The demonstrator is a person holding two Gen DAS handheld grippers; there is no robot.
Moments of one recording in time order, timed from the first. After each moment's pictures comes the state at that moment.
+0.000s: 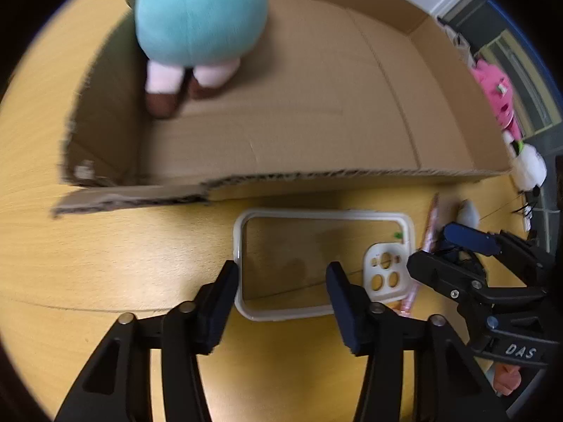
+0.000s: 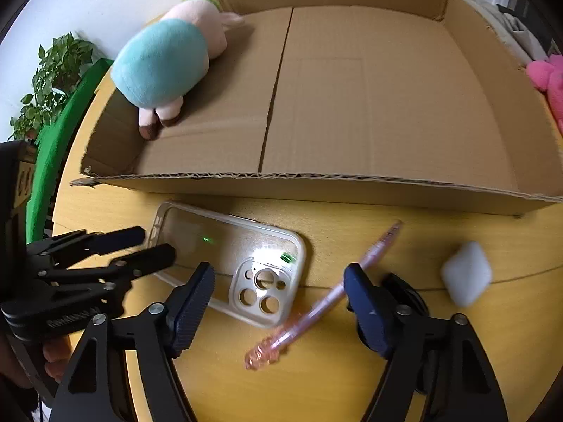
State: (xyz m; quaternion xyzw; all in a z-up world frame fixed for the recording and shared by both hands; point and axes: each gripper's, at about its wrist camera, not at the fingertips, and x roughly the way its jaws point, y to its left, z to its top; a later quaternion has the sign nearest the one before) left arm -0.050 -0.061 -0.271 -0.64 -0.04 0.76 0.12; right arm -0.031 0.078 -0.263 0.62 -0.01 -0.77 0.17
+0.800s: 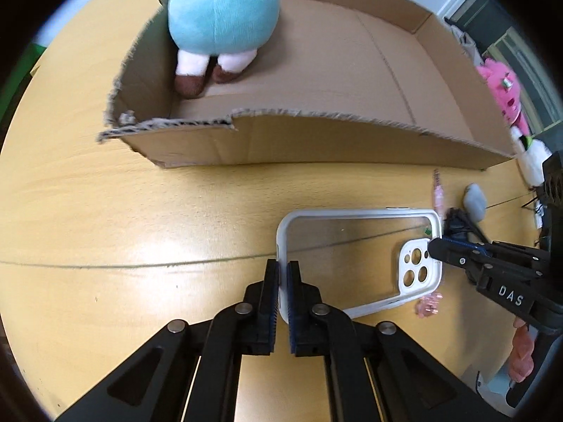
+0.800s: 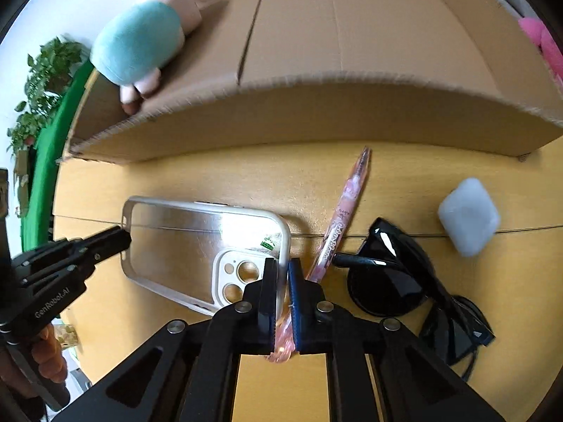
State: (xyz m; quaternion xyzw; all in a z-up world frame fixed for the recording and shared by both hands) left arm 0.003 -0.077 -0.248 -0.62 -0.05 0.77 0.10; right arm -0.010 0.125 -0.264 0.64 -0.05 -0.75 0.16
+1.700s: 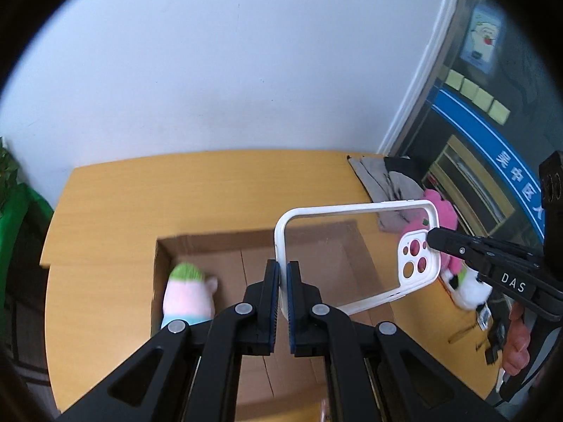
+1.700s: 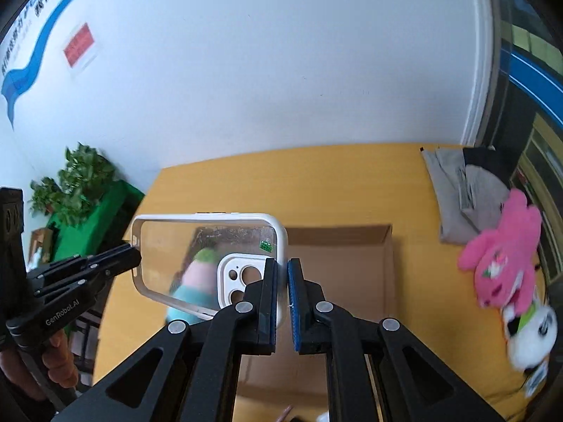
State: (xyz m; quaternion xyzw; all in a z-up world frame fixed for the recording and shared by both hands) left arm -0.231 -0.015 0.014 -0.44 -0.04 0.89 0.15; right arm -0.201 0.153 0.035 0.44 -0.03 -0.88 0.16
